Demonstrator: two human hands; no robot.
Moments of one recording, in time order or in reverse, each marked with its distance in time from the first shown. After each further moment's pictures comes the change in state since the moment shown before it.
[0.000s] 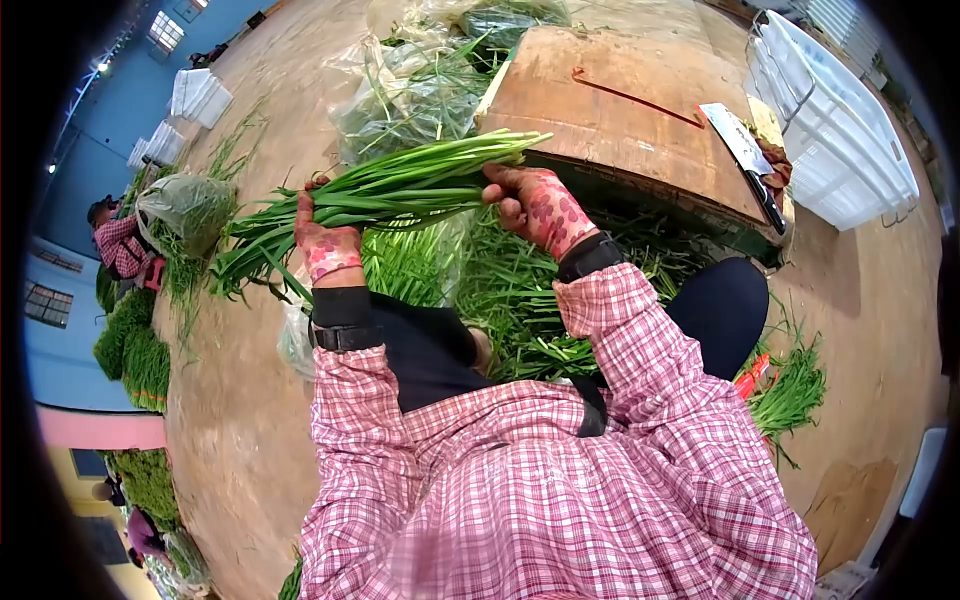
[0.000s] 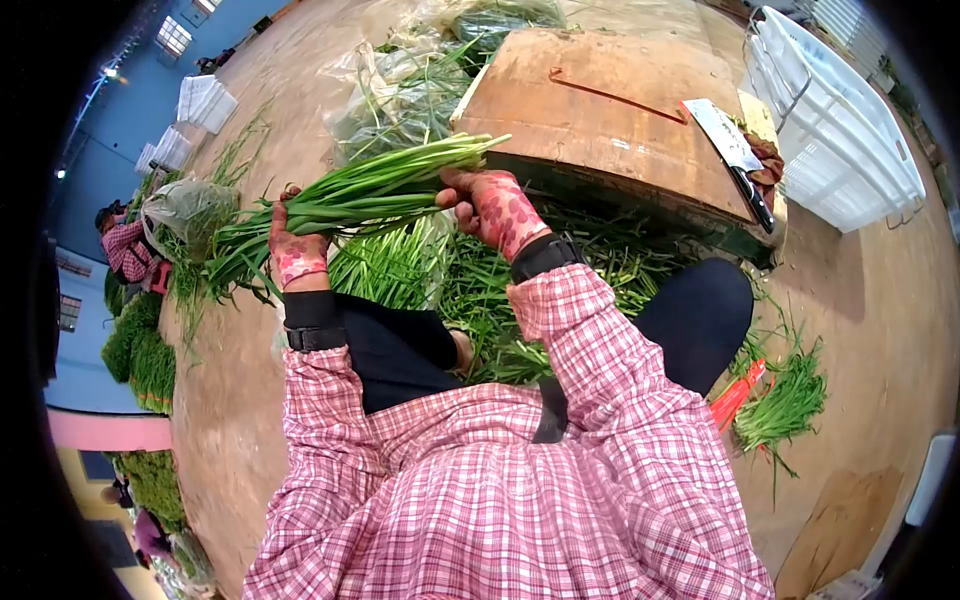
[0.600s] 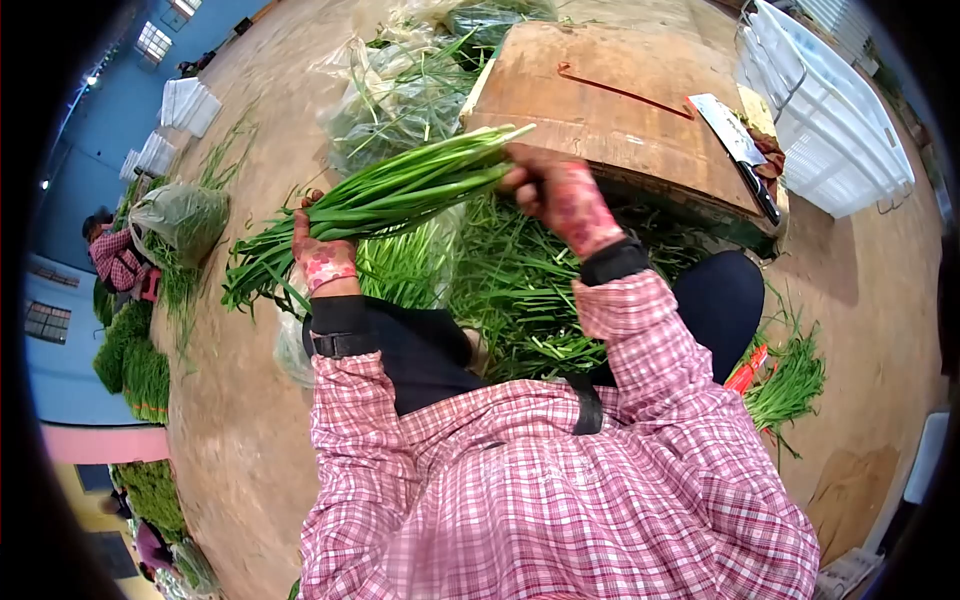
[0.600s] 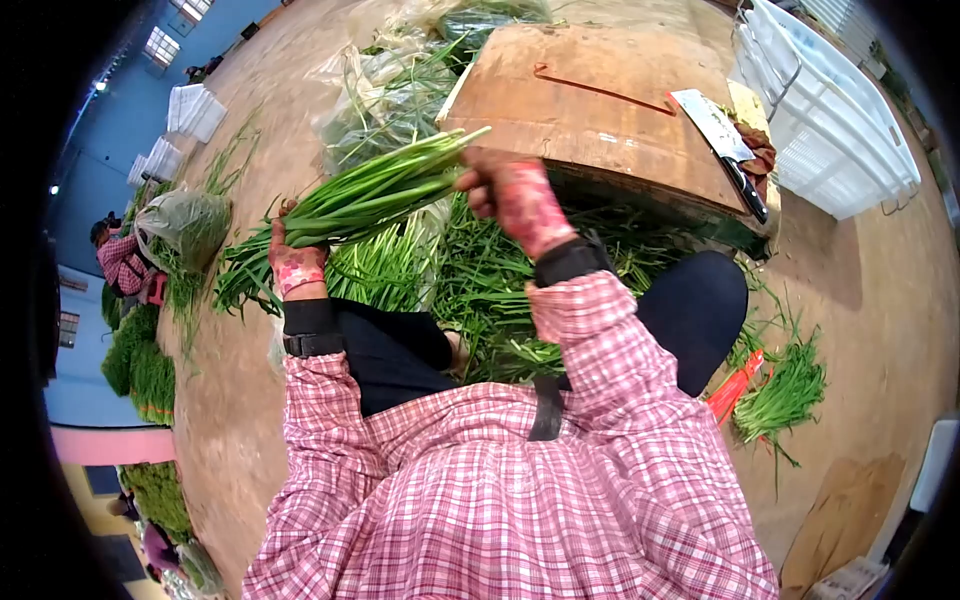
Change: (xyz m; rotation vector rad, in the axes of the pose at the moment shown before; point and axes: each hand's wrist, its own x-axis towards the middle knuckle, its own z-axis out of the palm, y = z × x) left_hand 0.010 0.001 -0.038 0.045 0.146 0.028; right_hand -0.021 -0.022 -0.018 0.067 0.024 -0.225
